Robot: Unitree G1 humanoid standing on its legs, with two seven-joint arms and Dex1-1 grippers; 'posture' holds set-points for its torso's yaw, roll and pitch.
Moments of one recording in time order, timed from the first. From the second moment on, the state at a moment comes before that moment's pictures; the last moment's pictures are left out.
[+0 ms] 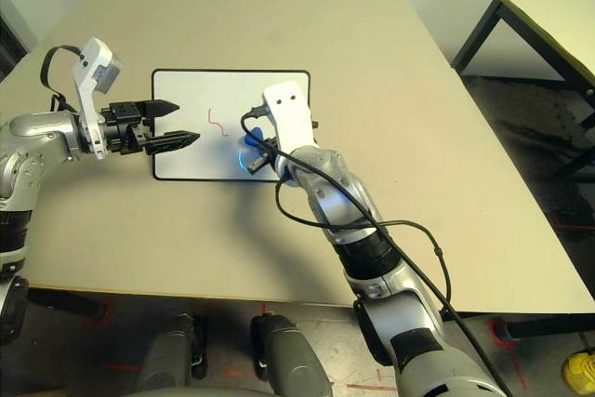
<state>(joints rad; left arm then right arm) -0.71 0.66 -0.02 0.07 -0.38 0.71 -0.93 -0.74 -0.28 0.36 -0.14 0.01 1.08 0.38</state>
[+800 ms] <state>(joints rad) -0.65 0.65 -0.02 0.04 -0.38 0.71 -0.91 -0.87 -0.19 0.41 0.07 -0.02 0.92 0.42</state>
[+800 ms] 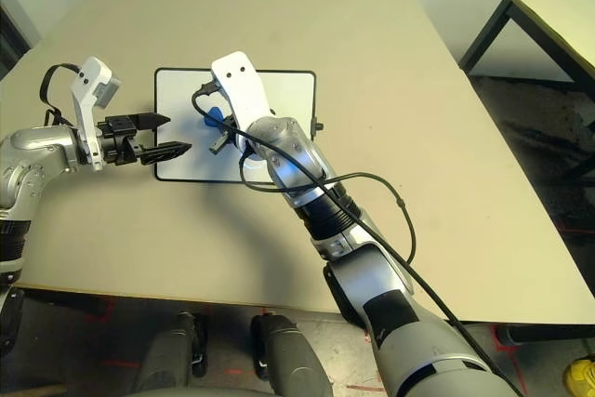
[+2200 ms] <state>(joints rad) -0.65 0.65 -0.02 0.03 -0.39 0.73 -0.91 -0.96 -0.14 0.36 0.25 -0.04 0.86 0.41</state>
